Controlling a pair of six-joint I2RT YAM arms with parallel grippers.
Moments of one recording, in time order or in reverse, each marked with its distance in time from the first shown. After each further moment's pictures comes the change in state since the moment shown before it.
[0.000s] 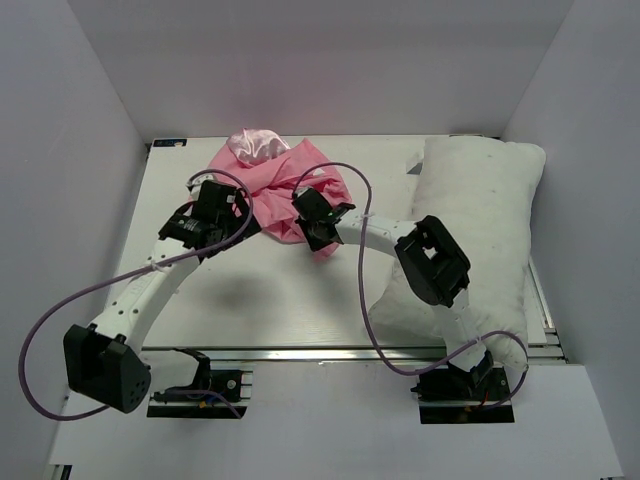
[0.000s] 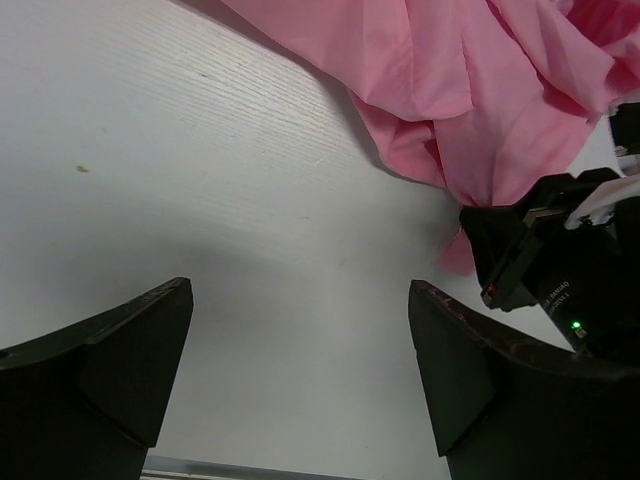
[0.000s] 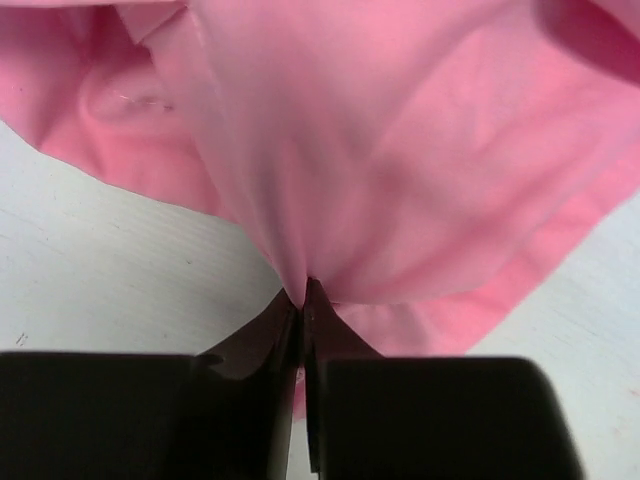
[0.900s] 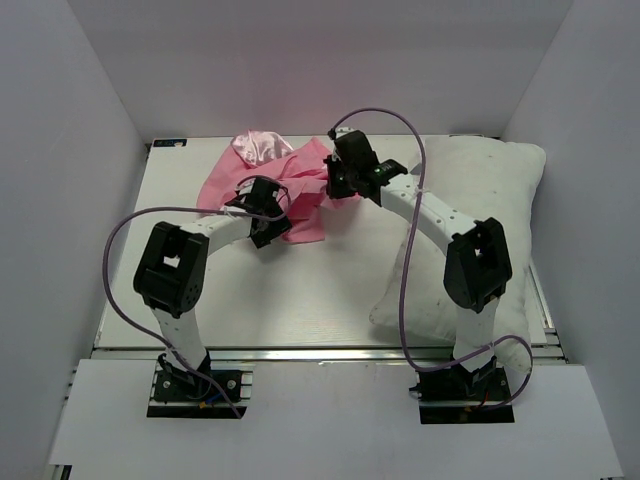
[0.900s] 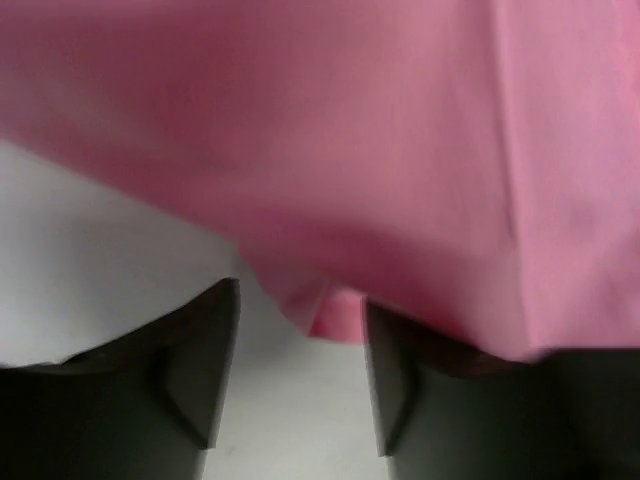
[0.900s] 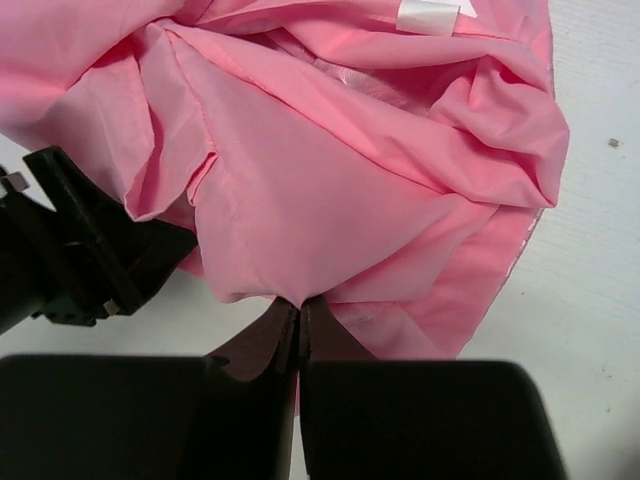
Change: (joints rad) left arm -0.040 0.621 0.068 0.421 0.108 -0.149; right arm -0.203 -0.213 0.129 -0.047 -0.159 0.079
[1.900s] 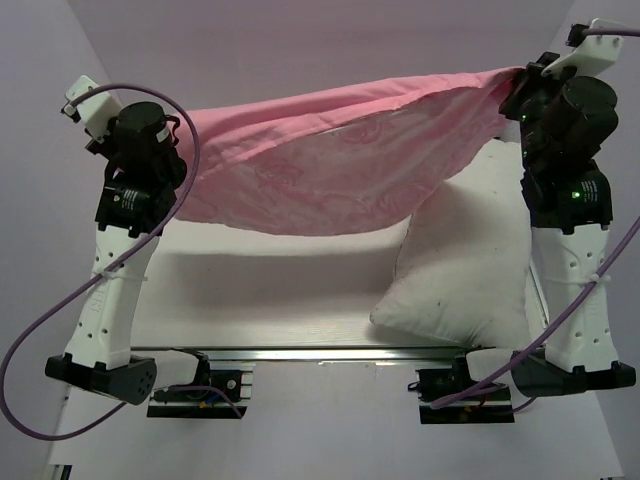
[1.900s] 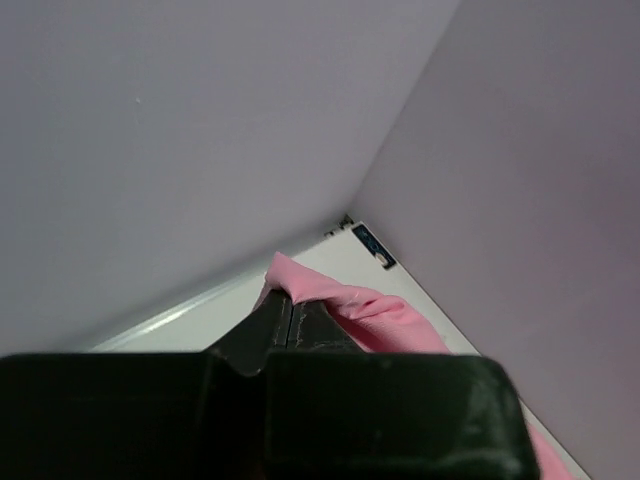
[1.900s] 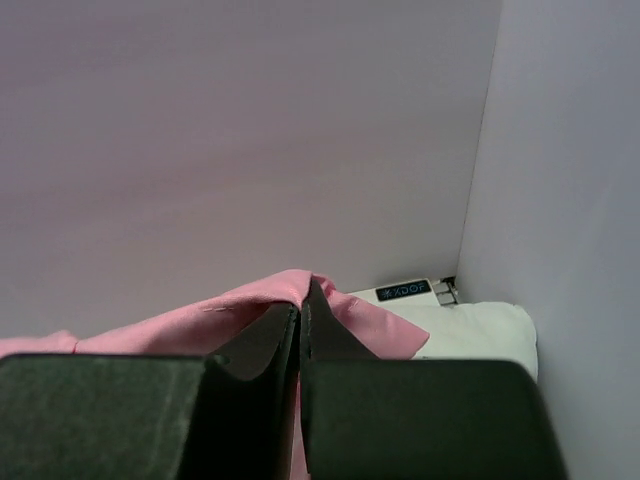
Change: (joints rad) left arm 0.142 -0.568 0.549 -0.249 -0.963 0.464; right arm -0.454 -0.631 0.179 0.004 0.273 -0.182
